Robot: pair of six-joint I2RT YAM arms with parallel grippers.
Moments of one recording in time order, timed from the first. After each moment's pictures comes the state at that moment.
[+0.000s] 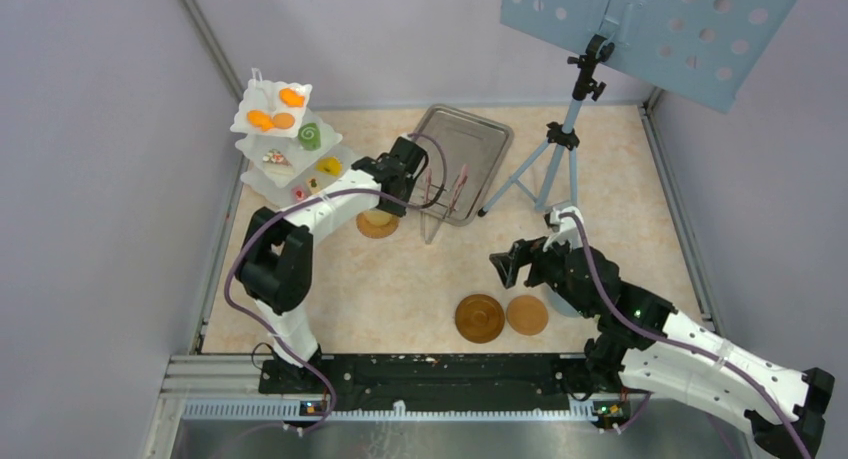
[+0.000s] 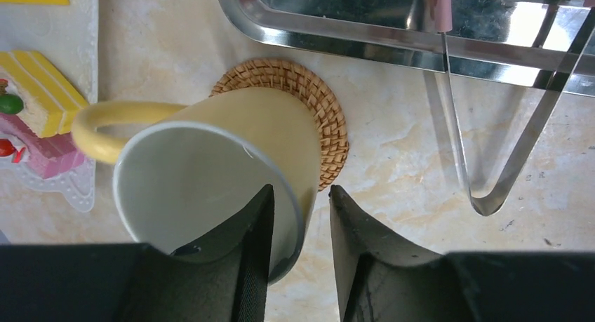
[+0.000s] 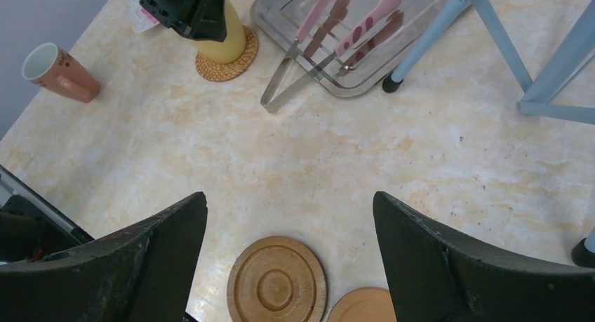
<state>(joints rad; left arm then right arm) -0.56 1.80 1.39 -0.68 -0.32 -0.13 0.97 0.58 0.56 -0.26 0.38 0.40</state>
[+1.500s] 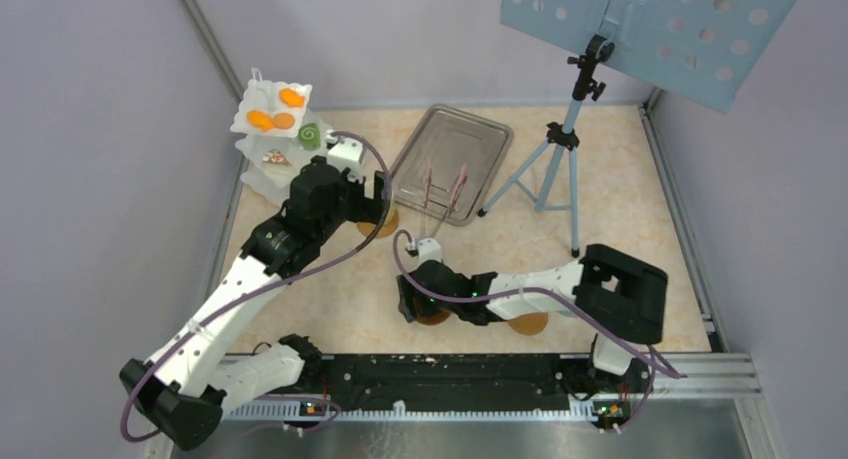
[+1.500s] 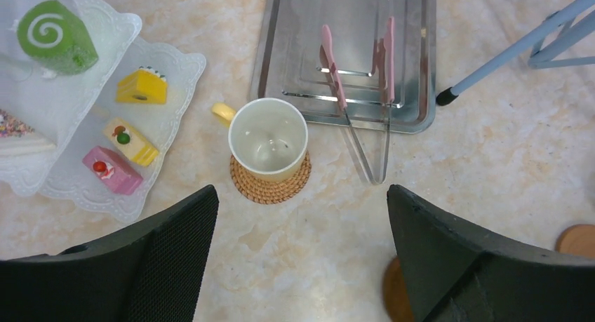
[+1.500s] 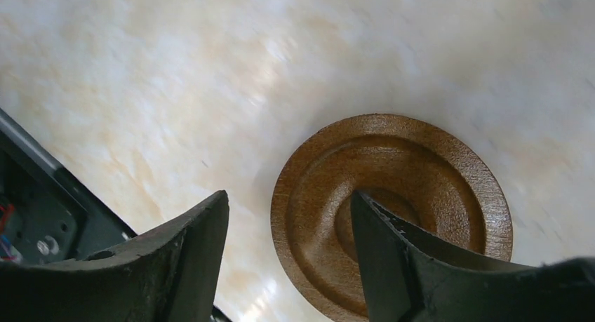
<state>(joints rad) -0.56 1.05 1.09 -0.47 -0.20 -0.10 1.23 1.63 0.78 0.07 0.24 0.71</state>
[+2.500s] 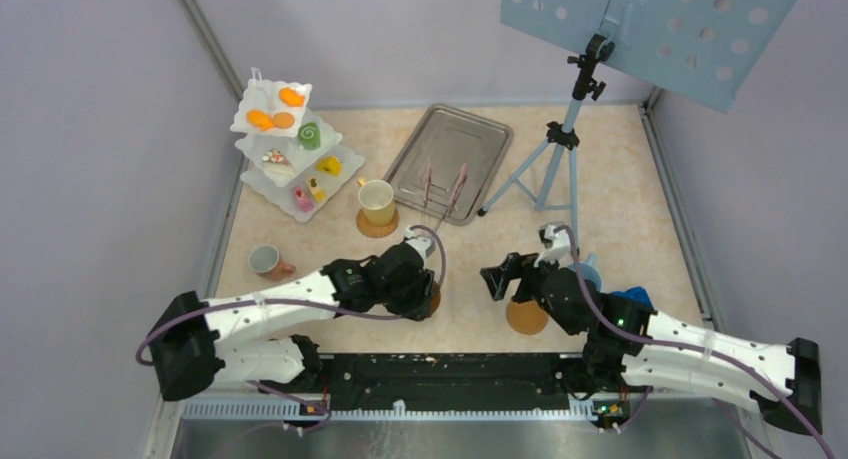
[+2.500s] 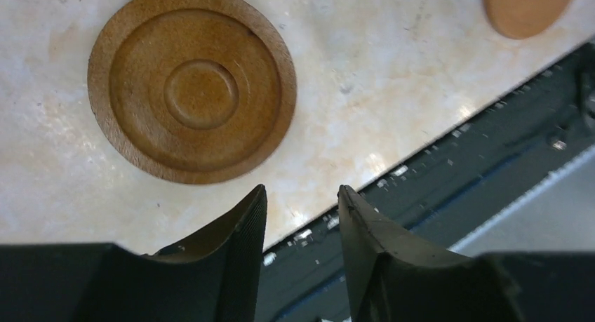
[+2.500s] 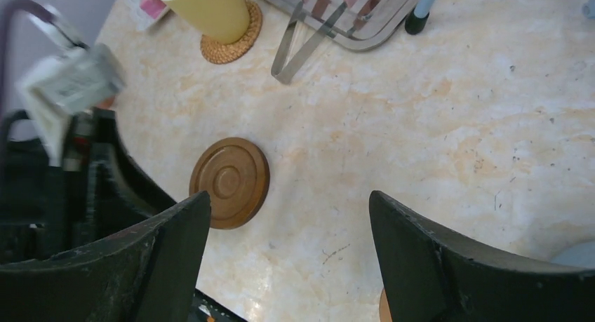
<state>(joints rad) -1.00 1.10 0.71 -0.52 0.03 -0.64 1.16 0.65 0.45 -0.19 0.57 0.67</state>
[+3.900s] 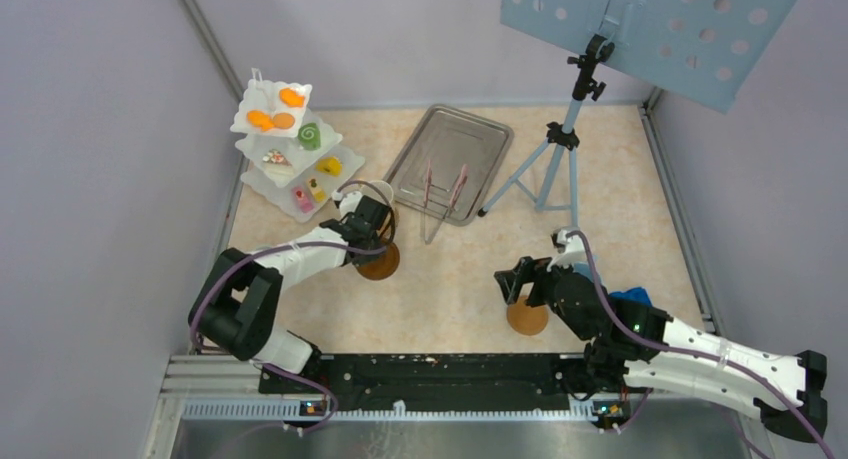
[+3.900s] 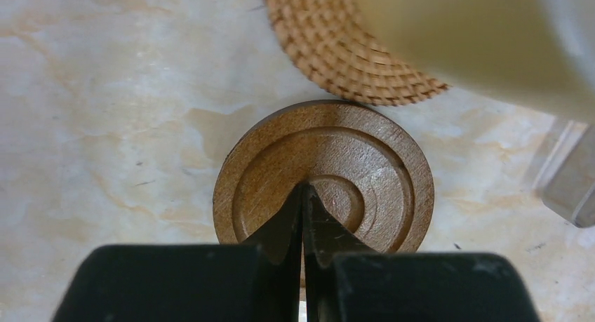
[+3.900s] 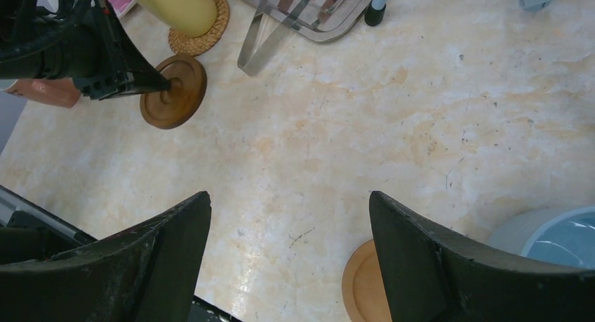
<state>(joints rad) -0.52 1.49 0.77 -0.36 -0.34 -0.79 1.16 0.50 0.44 -0.36 0.62 0.67</state>
